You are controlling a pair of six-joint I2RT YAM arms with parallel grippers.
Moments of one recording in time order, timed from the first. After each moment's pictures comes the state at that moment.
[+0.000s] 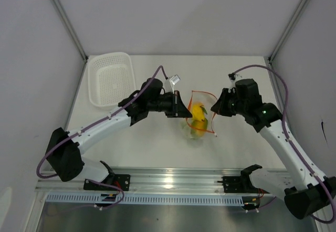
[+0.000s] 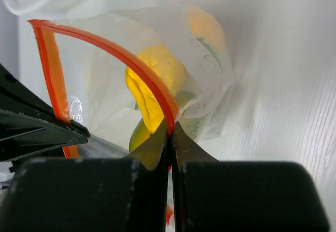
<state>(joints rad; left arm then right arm) -0.76 1.39 1.12 -0.16 0.53 -0.79 0.41 1.02 1.13 -0.72 -0.17 0.52</state>
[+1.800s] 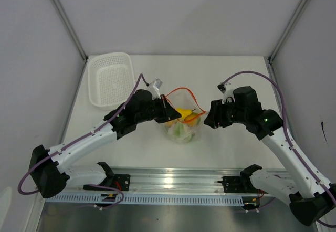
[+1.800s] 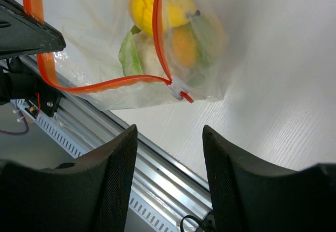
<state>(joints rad) -0.81 1.17 0.94 -0.21 0.17 -0.91 0.50 0.97 1.07 -0.80 -0.30 0.27</state>
